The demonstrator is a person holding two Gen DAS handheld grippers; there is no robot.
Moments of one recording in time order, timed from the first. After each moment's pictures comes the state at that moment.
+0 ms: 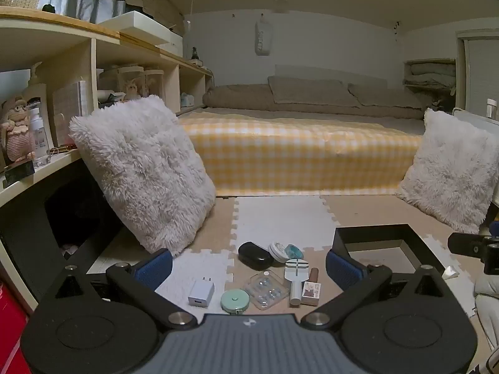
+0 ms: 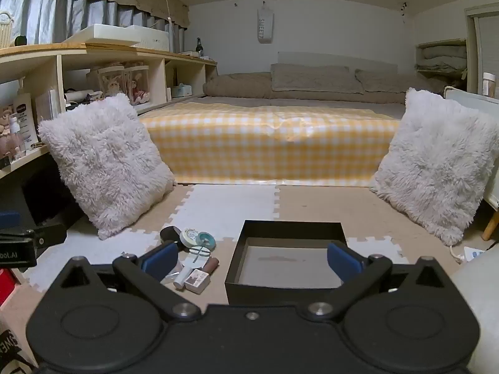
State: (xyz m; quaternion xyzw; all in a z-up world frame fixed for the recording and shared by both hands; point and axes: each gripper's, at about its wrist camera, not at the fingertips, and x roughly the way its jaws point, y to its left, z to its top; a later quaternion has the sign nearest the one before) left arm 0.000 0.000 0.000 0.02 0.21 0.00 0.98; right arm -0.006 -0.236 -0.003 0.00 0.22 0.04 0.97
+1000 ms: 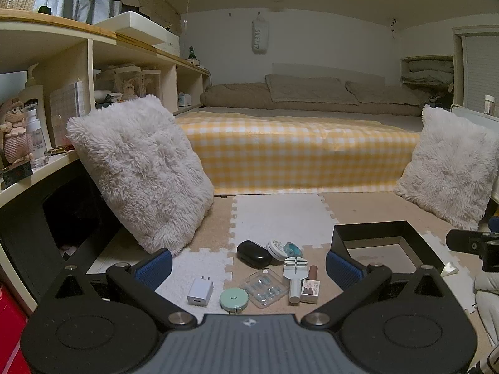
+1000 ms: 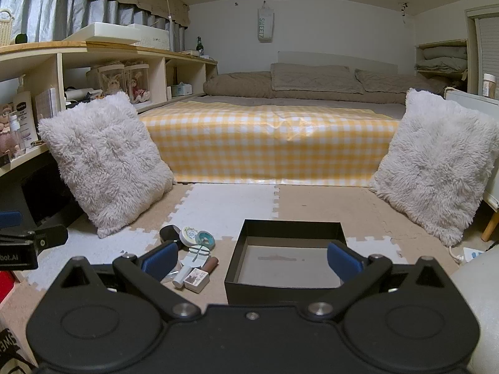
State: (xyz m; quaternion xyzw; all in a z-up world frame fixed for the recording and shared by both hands) left arm 0.001 -0.002 -0.003 0.02 0.21 -0.01 0.98; right arm -0.007 -0.235 -0.004 0.00 0.22 0.04 0.97
